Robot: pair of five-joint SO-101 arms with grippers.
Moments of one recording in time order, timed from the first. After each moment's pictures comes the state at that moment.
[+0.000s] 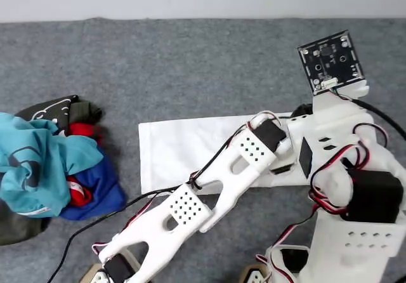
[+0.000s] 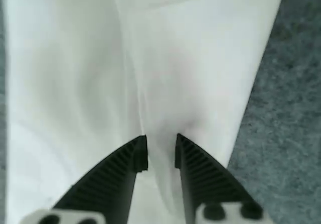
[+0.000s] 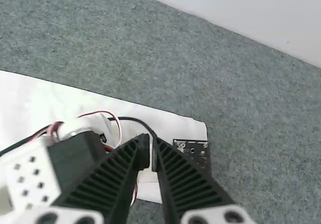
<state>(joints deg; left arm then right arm) 46.5 74.9 -89.5 99.1 -16.0 -0.4 -41.3 -3.2 91.0 20.4</state>
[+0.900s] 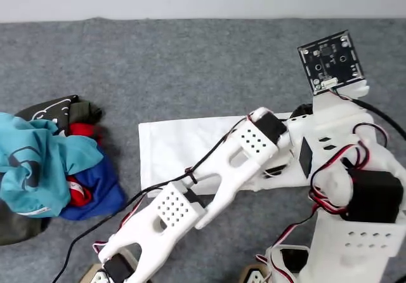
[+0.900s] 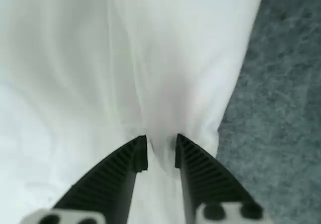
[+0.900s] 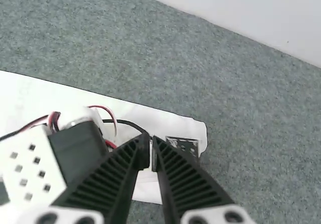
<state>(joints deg) 45.2 60.2 -61.7 98.9 -16.0 -0.4 -41.3 -3.2 91.0 20.4</state>
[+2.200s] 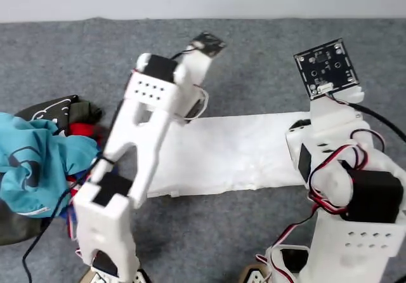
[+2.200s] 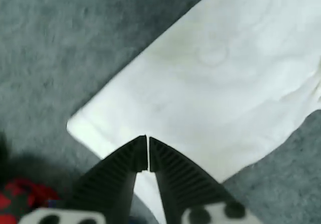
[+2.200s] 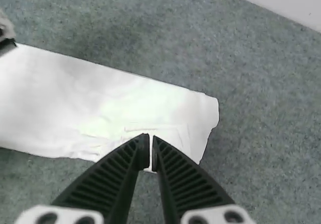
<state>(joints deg) 15.8 21.7 -26.1 99.0 -5.1 -0.4 -41.3 -3.2 98.1 20.4</state>
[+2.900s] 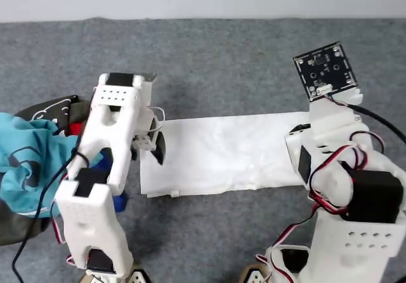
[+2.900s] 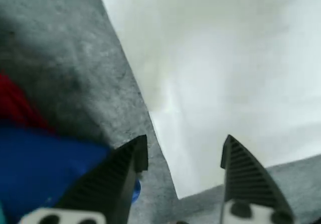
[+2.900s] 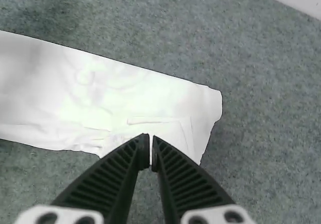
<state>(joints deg) 1.9 27.2 -7.3 98.8 6.5 -0.4 -41.3 -3.0 99.3 20.4</state>
